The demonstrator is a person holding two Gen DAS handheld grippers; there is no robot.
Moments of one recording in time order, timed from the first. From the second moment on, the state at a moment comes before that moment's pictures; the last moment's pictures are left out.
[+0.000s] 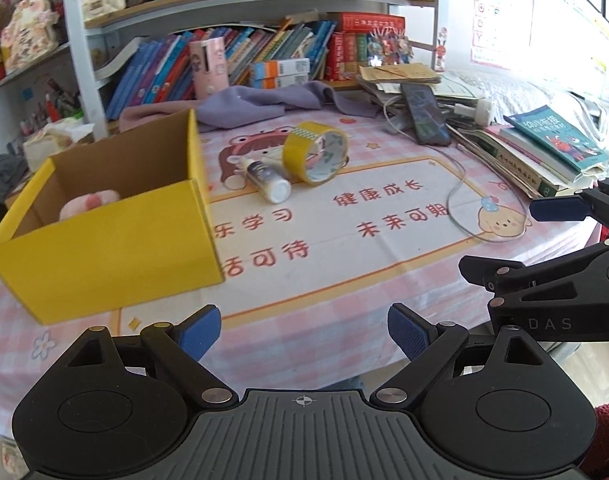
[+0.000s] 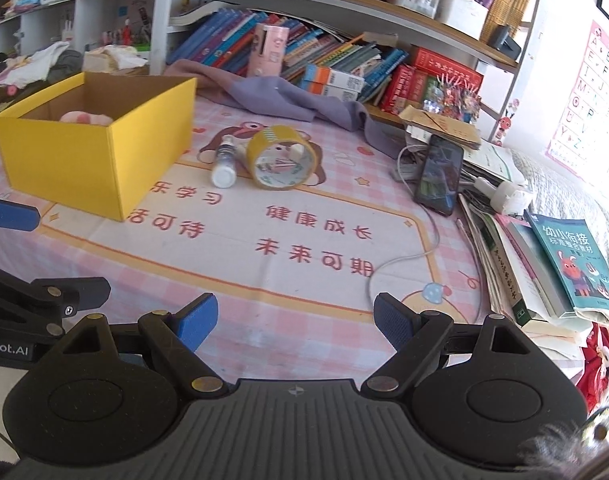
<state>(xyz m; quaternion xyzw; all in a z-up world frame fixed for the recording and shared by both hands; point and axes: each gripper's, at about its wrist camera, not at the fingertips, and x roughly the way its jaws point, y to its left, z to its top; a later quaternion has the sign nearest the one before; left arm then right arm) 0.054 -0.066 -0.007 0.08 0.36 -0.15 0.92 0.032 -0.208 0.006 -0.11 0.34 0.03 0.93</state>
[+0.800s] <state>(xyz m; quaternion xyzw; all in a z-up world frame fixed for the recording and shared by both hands) 0.160 -0.127 -0.021 0.07 0.39 -0.10 0.91 0.167 -0.268 -0.006 -0.11 0.36 0.09 0.92</state>
